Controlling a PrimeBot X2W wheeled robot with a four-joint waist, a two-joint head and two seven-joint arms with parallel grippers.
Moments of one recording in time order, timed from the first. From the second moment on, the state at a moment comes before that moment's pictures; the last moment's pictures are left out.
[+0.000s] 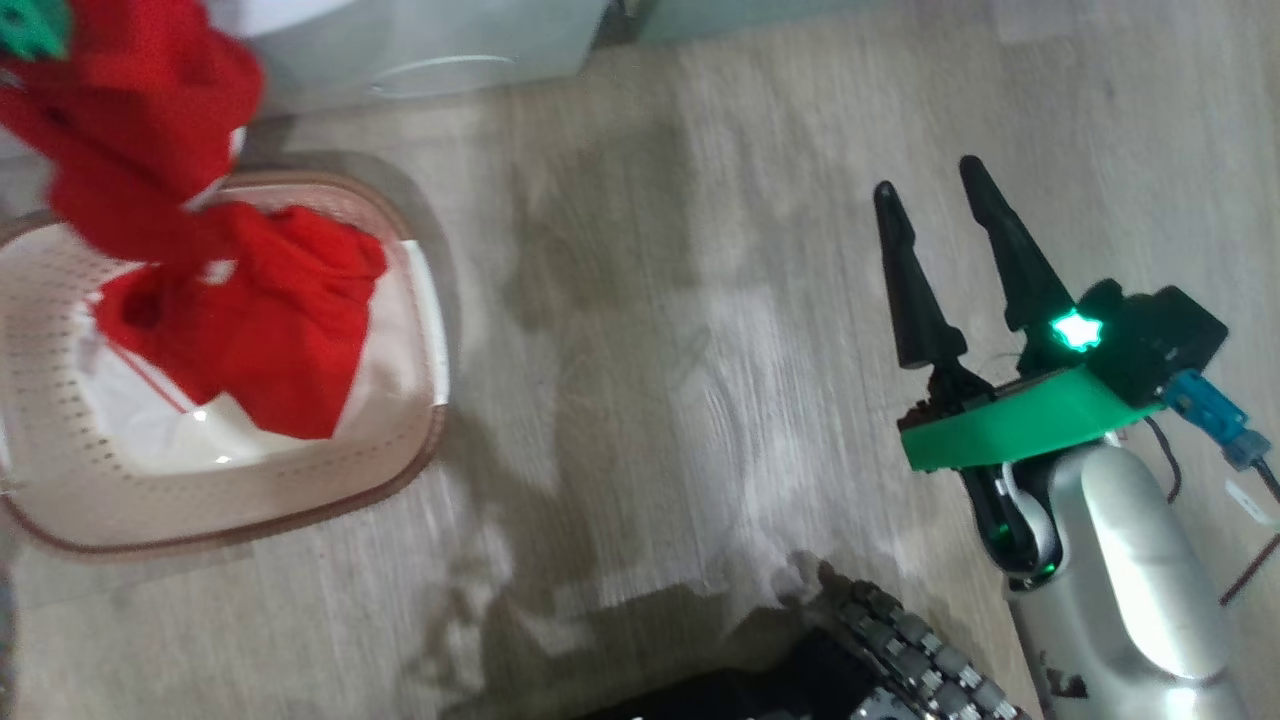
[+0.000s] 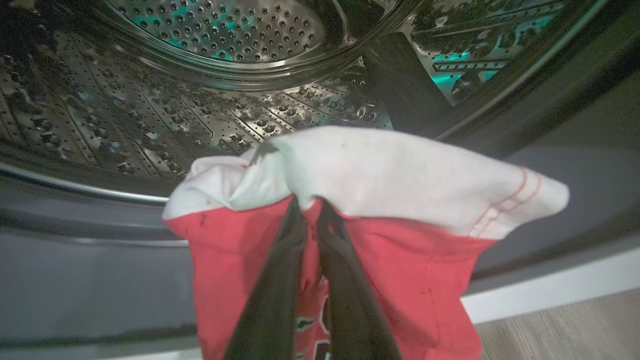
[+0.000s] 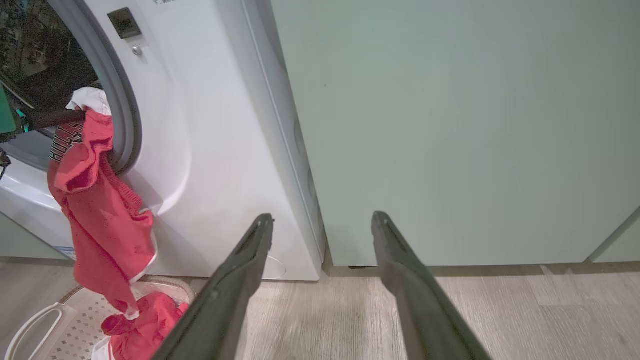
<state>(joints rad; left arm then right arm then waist) -1.06 0.37 -0.14 0.63 -0.37 -0.03 0.15 -0.31 -0.05 0.14 0.07 0.28 0.13 -0.22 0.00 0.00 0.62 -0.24</state>
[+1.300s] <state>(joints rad) -1.52 0.59 -0.09 0.80 -0.32 0.01 0.01 -0.43 -0.05 0.25 0.09 0.41 0.13 -0.25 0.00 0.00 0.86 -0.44</state>
